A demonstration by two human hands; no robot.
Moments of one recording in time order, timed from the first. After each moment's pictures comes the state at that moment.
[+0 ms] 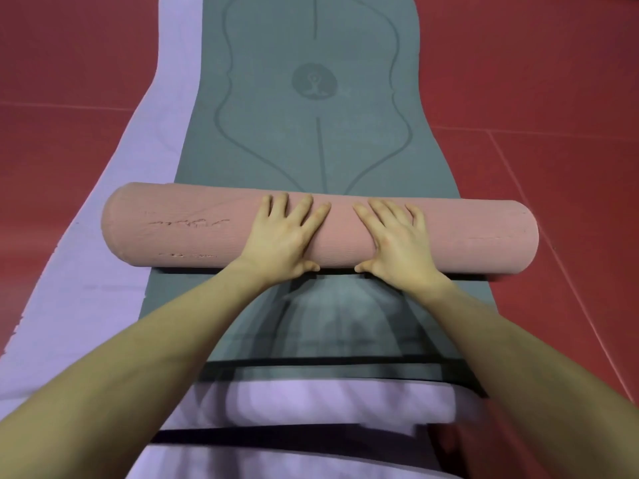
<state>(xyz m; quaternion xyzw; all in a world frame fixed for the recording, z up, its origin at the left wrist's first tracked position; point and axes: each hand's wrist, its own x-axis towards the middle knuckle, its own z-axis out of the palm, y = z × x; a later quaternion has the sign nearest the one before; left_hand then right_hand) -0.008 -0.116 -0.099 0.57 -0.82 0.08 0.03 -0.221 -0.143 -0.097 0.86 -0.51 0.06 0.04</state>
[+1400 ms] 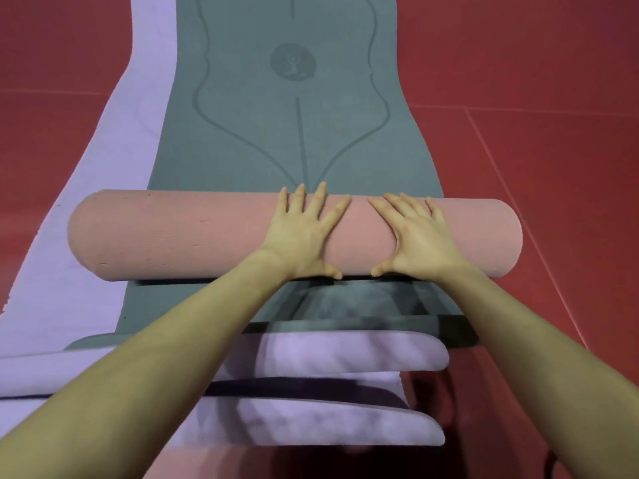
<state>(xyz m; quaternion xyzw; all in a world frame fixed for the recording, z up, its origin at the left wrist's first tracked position) -0.077 -0.086 -0.082 0.58 -0.81 0.01 -0.07 -0.284 -0.109 -0.069 0.83 -0.55 -0.05 -0.04</state>
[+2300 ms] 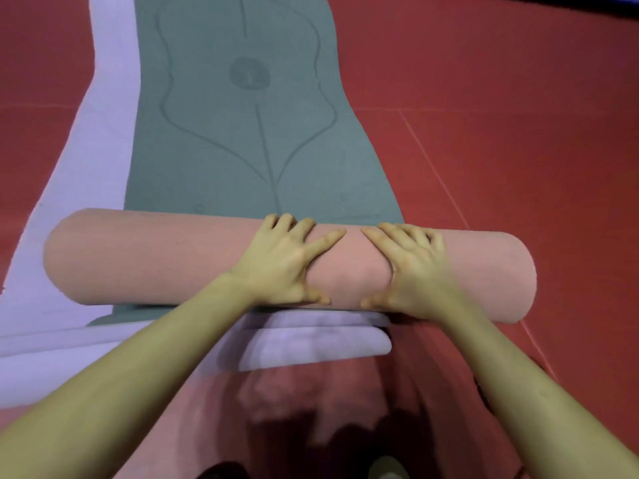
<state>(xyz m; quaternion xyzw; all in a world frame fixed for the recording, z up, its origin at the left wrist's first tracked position) -0.078 0.023 -0.038 0.43 -0.90 0.02 0.11 -0.310 0.051 -0.012 0.81 -0.58 0.04 0.04</state>
